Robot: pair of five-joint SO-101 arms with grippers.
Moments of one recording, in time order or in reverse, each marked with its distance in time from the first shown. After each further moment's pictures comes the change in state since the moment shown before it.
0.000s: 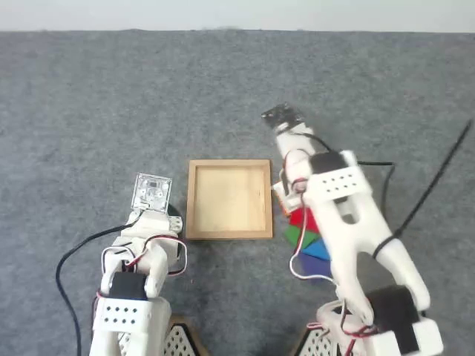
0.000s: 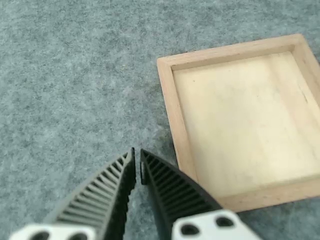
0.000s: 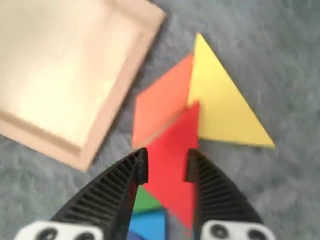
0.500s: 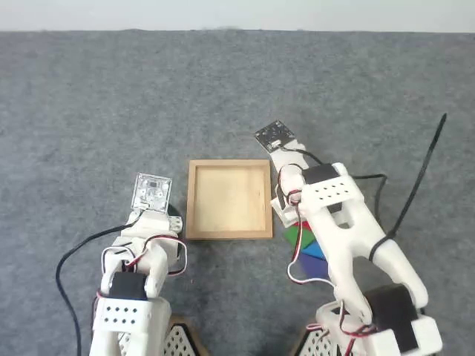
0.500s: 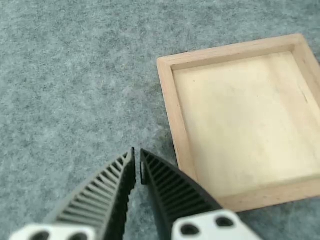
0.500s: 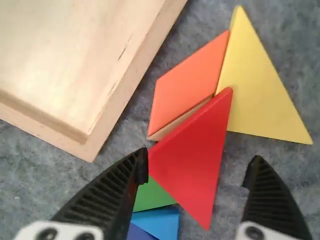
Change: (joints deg) left arm 0.0 0.0 0.0 0.0 0.0; right arm -1.6 0.5 7.0 -3.5 0.3
